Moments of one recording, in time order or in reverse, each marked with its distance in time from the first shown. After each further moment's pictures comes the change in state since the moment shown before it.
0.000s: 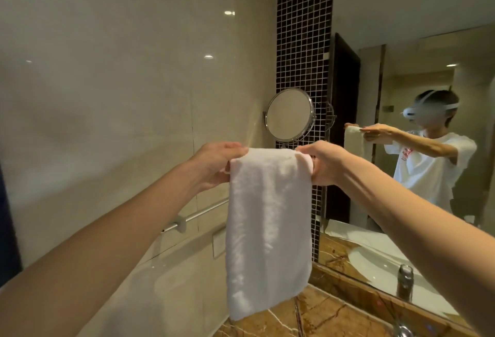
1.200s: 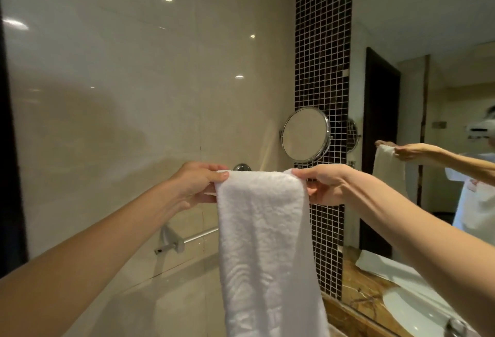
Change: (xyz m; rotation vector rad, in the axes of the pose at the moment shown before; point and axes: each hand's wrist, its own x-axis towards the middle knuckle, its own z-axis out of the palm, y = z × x) left_hand -0.004 0.007 -0.007 0.147 0.229 0.004; right_hand 0.028 -0.018 -0.022 0.020 -0.221 0.102
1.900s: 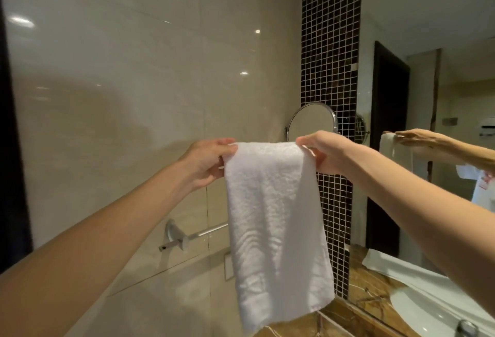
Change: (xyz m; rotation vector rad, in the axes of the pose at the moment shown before) left_hand 0.011 0.026 0.016 -0.187 -0.020 0.108; right_hand 0.038 -0.041 0.005 -0.166 0.084 -0.207
